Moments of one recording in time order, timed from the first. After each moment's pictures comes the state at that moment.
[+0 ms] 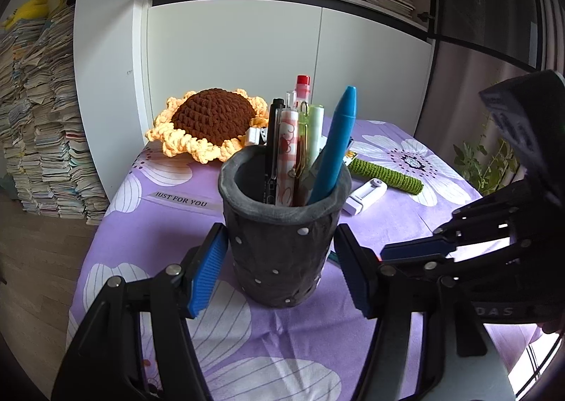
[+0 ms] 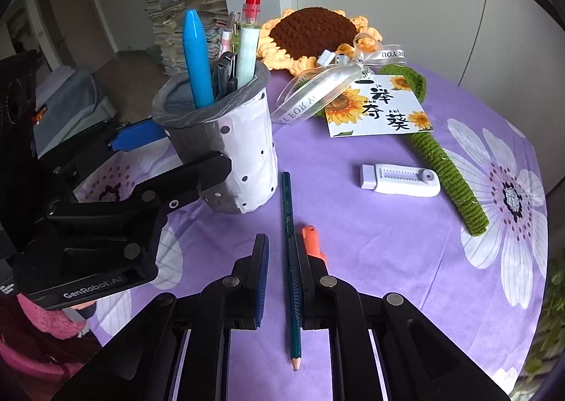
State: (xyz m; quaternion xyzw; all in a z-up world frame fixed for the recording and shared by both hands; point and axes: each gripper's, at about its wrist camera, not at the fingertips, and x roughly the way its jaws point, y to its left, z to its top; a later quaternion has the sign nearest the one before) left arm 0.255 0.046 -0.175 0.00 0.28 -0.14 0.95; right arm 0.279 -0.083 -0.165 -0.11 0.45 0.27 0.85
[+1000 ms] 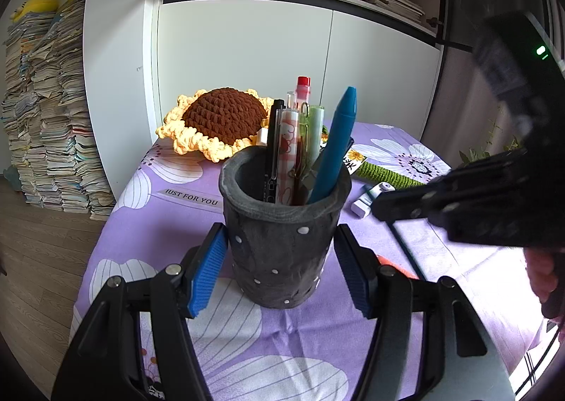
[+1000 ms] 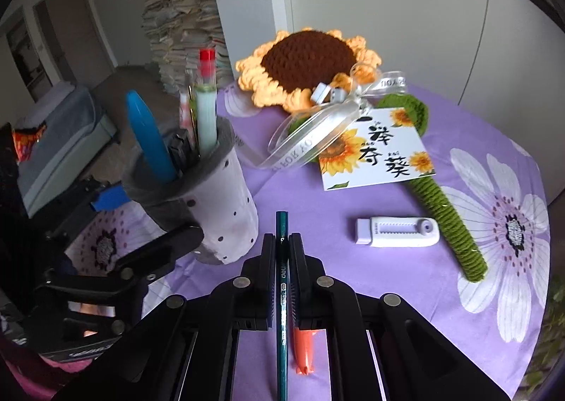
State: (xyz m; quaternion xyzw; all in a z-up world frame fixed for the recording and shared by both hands) left arm 0.254 0.053 -0.175 -0.01 0.28 -0.13 0.95; right arm 0.309 -0.077 -0.145 -0.09 0.43 0.26 0.86
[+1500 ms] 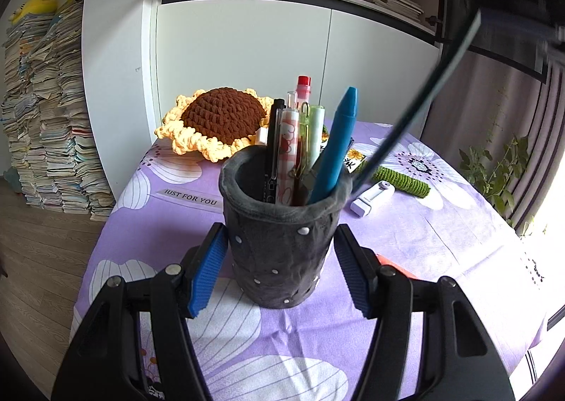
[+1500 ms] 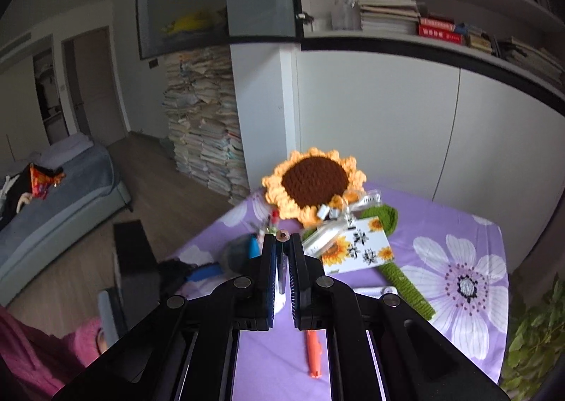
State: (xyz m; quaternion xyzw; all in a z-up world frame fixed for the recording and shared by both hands) left arm 0.255 0.053 -0.175 -0.01 0.28 -0.13 0.95; right arm 0.235 -0.093 -0.032 -0.06 0.25 0.28 0.92
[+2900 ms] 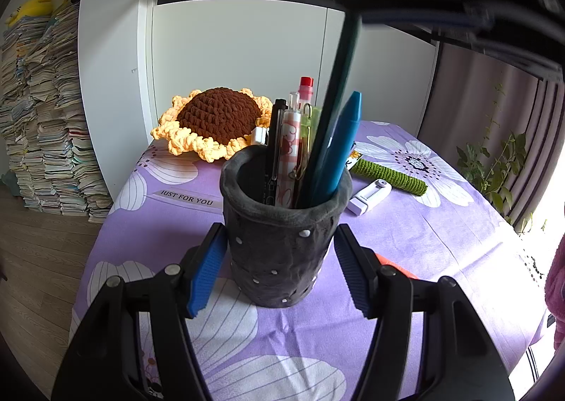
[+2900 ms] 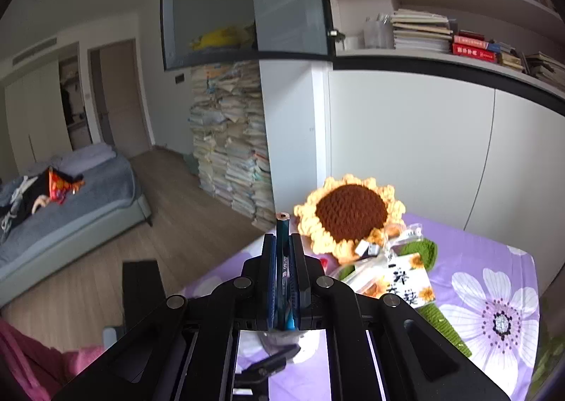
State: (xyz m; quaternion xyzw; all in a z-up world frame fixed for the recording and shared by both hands) left arm 0.255 0.048 -0.176 0.00 0.28 -0.14 0.95; right arm 0.256 -0.058 -0.044 -0.05 0.23 0.33 0.91
